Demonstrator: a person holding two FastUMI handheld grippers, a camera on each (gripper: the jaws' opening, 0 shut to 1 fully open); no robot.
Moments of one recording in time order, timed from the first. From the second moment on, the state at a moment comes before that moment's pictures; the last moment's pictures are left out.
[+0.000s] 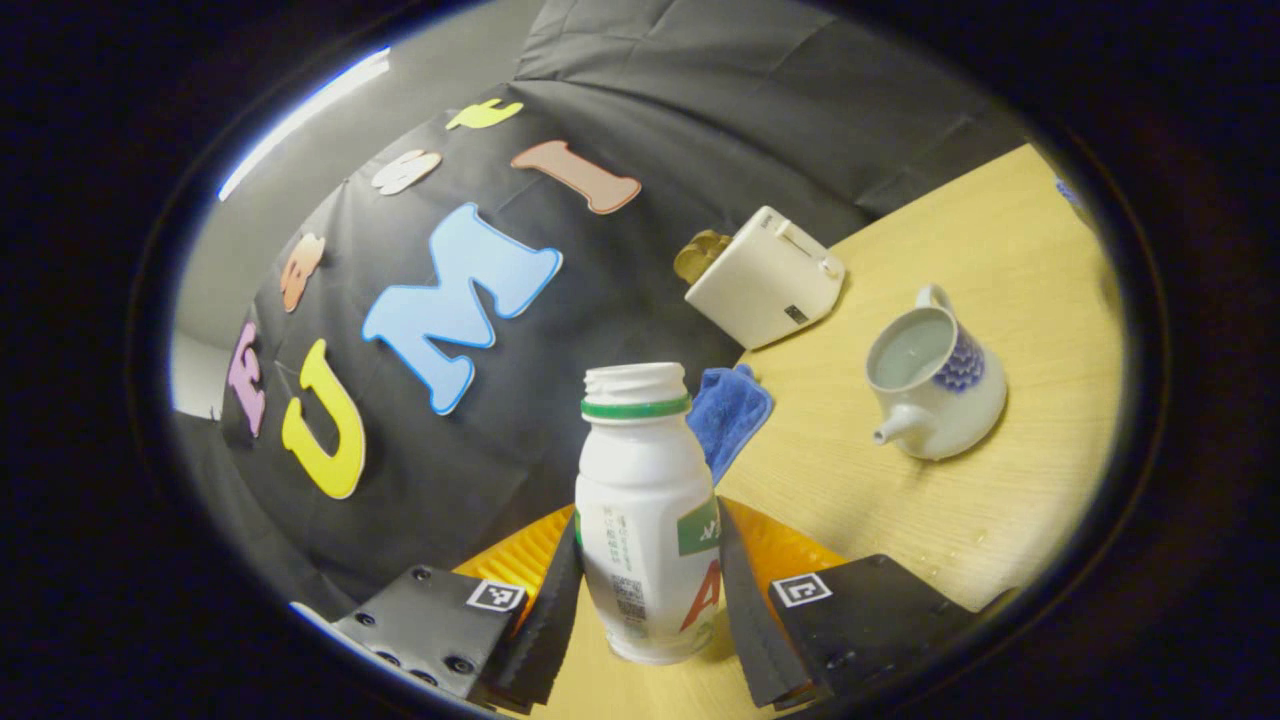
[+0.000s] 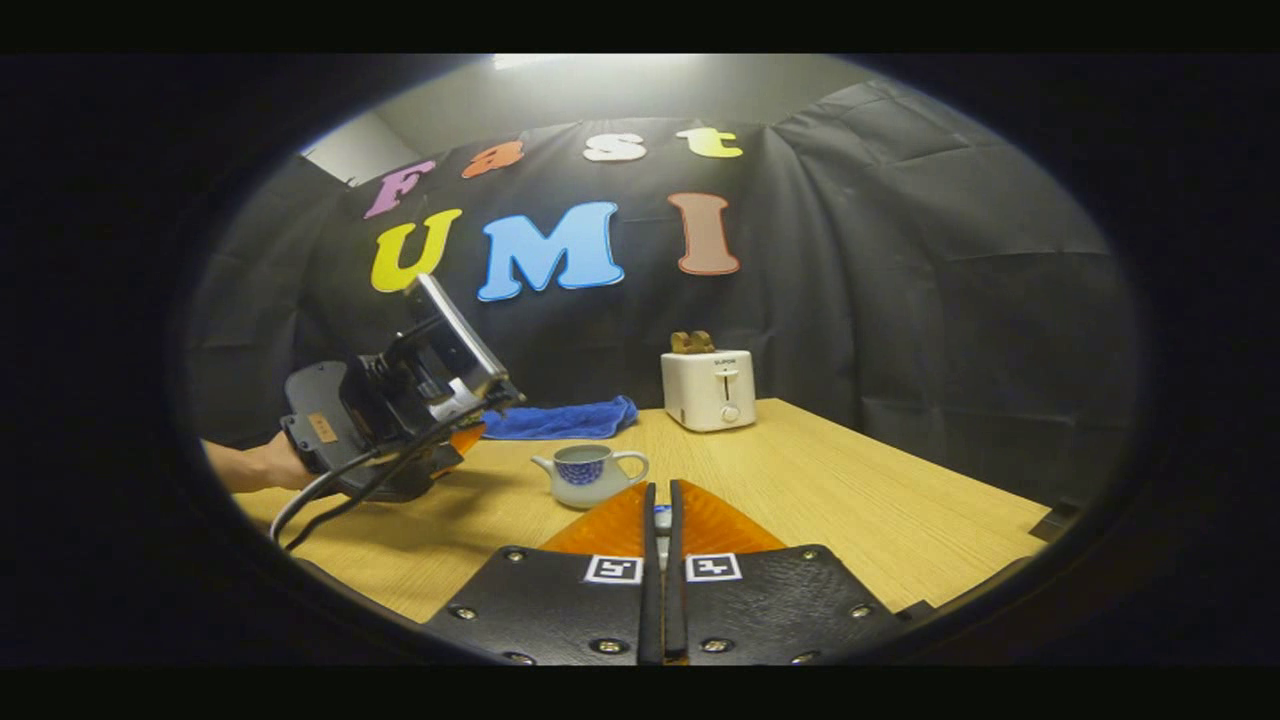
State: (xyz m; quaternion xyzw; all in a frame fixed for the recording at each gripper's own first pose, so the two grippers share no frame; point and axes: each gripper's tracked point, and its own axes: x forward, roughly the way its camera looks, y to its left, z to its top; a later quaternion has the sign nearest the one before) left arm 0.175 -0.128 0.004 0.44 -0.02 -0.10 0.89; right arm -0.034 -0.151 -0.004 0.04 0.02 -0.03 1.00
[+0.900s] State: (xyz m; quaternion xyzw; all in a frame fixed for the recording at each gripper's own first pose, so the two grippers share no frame) left arm 0.173 -0.168 -0.016 0.61 -0.03 -0.13 0.78; right arm -0.037 -0.167 0.004 0.06 0.00 -0.04 1.00
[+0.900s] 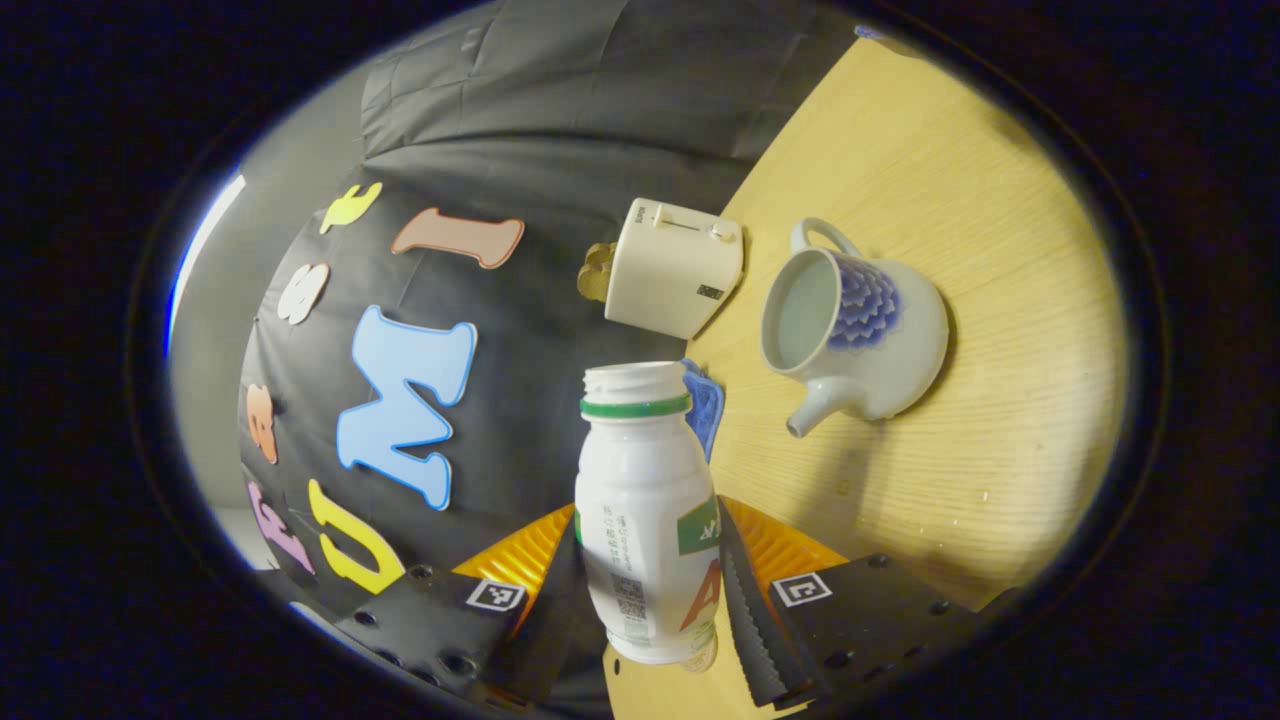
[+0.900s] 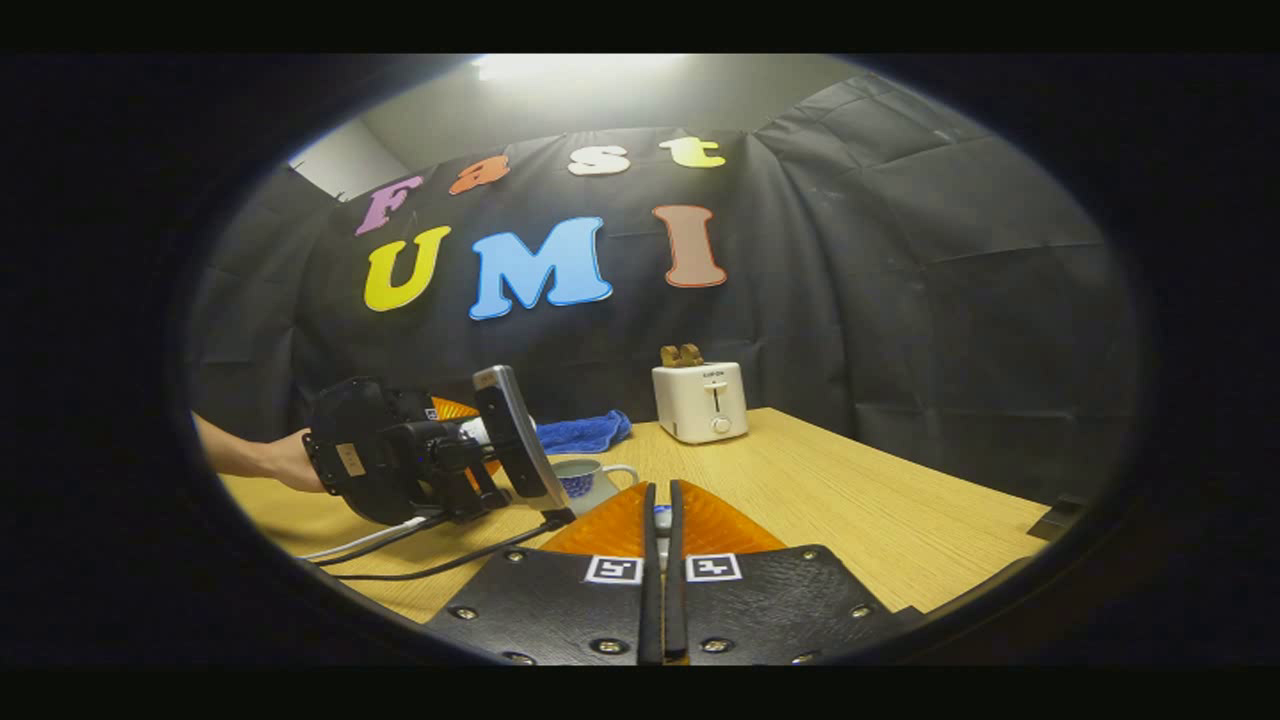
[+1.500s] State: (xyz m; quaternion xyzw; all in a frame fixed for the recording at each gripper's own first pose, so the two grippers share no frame) left arm 0.170 -0.184 -0.013 0.70 -0.03 -0.14 0.70; right arm -0.036 -0.169 0.003 0.07 0.00 -0.04 1.00
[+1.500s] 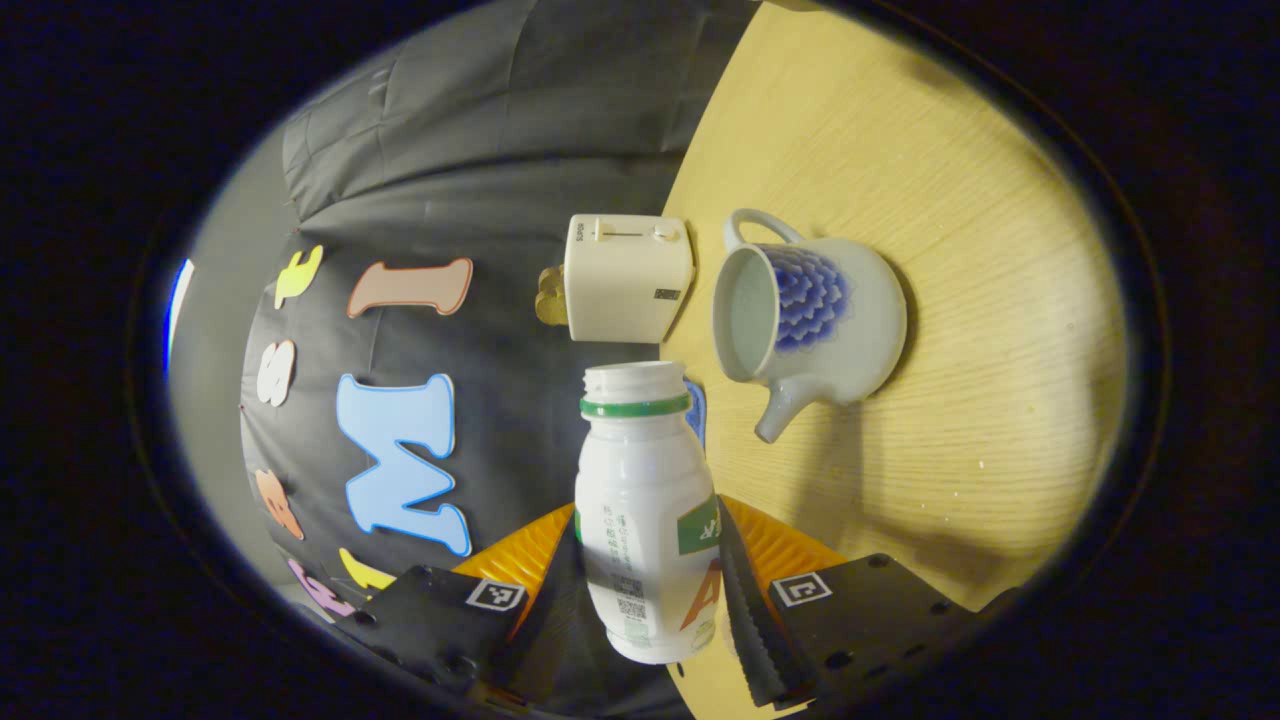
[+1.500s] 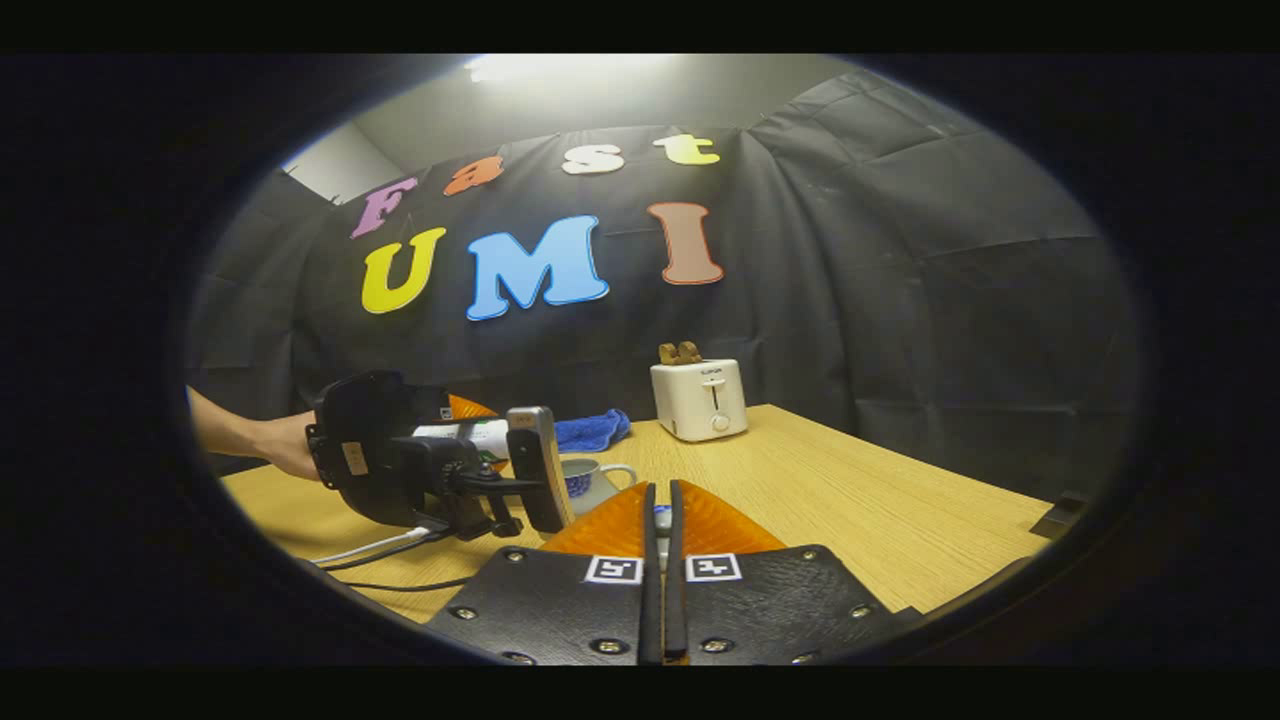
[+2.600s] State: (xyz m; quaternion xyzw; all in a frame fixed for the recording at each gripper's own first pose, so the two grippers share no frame) left arm 0.164 -0.191 -0.007 0.76 -0.05 -0.15 0.63; right arm -0.036 -0.168 0.005 0.08 0.00 -0.03 1.00
